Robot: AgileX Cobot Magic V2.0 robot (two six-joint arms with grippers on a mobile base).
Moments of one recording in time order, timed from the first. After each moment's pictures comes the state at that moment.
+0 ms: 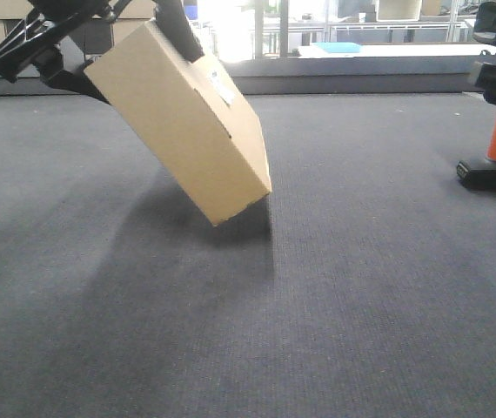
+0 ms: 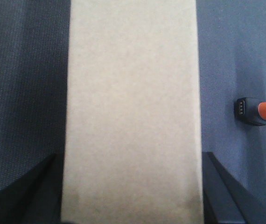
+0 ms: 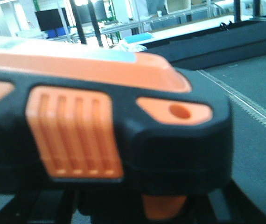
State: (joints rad) left arm -0.44 1.54 -1.20 -0.30 0.53 -0.42; right arm -0.02 1.83 -0.62 0.26 -1.15 0.11
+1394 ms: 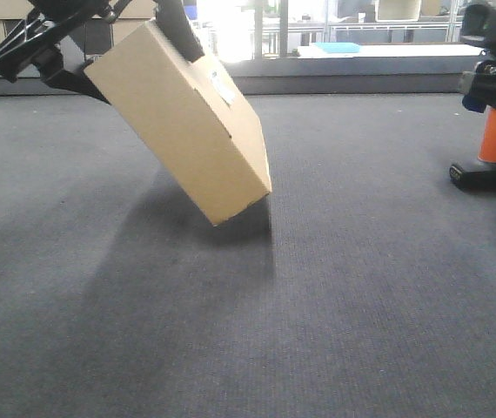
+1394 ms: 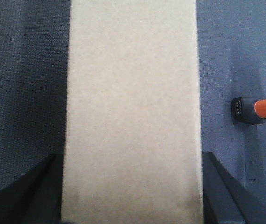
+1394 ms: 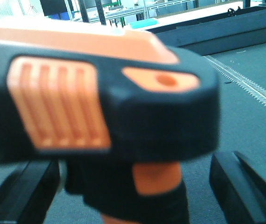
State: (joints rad) left arm -0.44 1.54 -1.20 -0.30 0.53 -0.42; right arm -0.02 1.83 -0.62 0.24 -1.08 0.11
